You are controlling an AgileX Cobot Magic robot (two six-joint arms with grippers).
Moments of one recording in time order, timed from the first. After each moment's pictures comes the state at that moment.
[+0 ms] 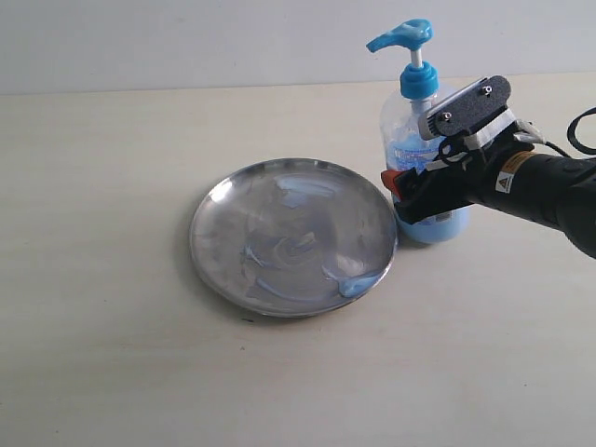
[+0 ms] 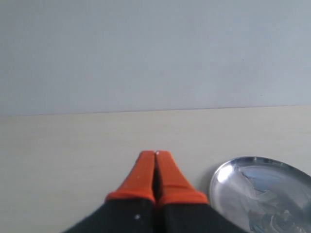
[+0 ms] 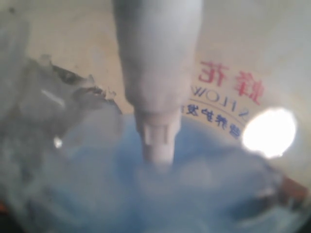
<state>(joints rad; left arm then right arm) -0.19 0.46 -0.51 0.03 0.37 -0.08 0.27 1.79 -0.62 -0.27 -0.59 -0.09</state>
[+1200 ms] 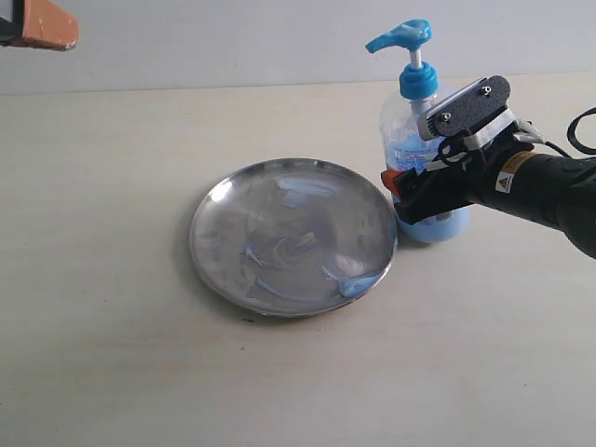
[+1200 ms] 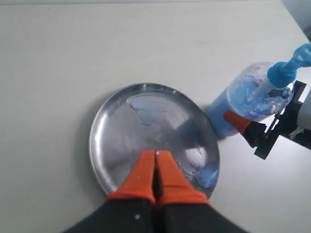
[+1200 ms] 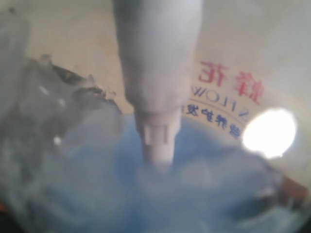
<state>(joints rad) -0.19 1.27 -1.14 -0.63 0.82 0.37 0.27 1.79 -0.62 -0.27 -0.60 -0.10</state>
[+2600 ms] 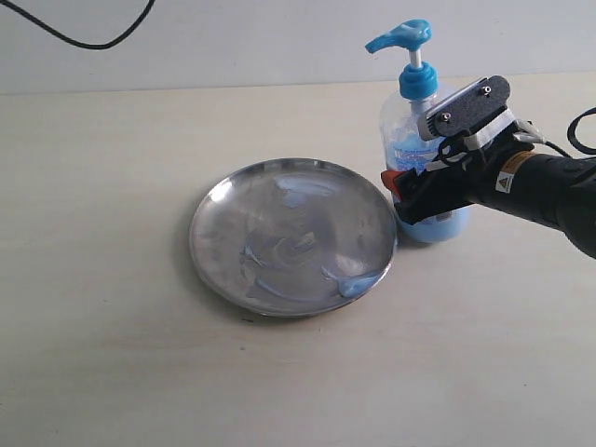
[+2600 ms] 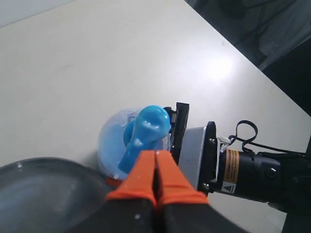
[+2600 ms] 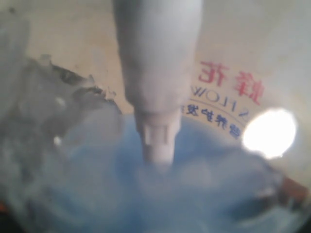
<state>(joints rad) -0.59 1.86 -1.82 -0.69 0.88 0.38 0.27 1.79 -0.62 -0.27 -0.60 -0.10</state>
